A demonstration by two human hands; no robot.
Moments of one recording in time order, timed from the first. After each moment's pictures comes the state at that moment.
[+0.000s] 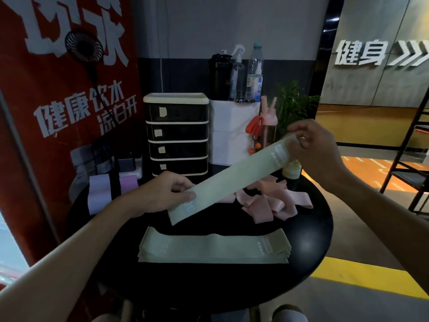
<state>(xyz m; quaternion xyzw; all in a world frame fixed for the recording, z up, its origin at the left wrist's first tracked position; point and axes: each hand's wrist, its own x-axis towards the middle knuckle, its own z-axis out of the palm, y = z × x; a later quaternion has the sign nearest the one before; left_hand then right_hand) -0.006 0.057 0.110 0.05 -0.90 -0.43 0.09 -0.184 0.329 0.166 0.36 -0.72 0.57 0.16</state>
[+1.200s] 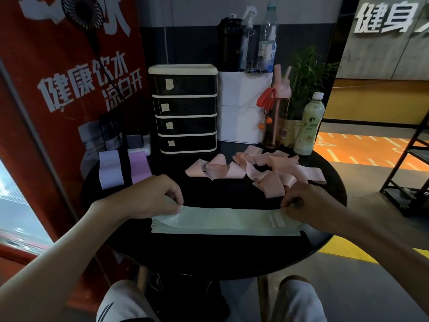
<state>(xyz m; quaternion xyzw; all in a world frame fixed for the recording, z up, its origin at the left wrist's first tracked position) 0.037 0.036 0.073 0.08 -0.97 -0.24 0.00 -0.150 0.351 0.051 0.44 -0.87 0.22 -0.01</state>
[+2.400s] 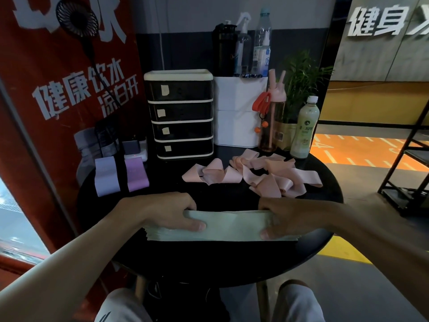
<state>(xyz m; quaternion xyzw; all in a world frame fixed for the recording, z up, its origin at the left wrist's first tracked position) 0.001 0.051 0.057 0.03 -0.98 -0.16 -0.13 -0.149 0.328 0.067 0.48 -0.83 0.05 -0.27</state>
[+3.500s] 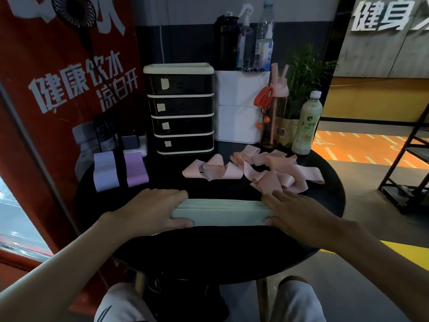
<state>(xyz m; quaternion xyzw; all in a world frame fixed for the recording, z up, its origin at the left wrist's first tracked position) 0.027 0.037 0.034 -0.01 -1.00 0.02 0.06 -0.146 0.338 0.029 0.54 -0.84 -0.02 0.08</state>
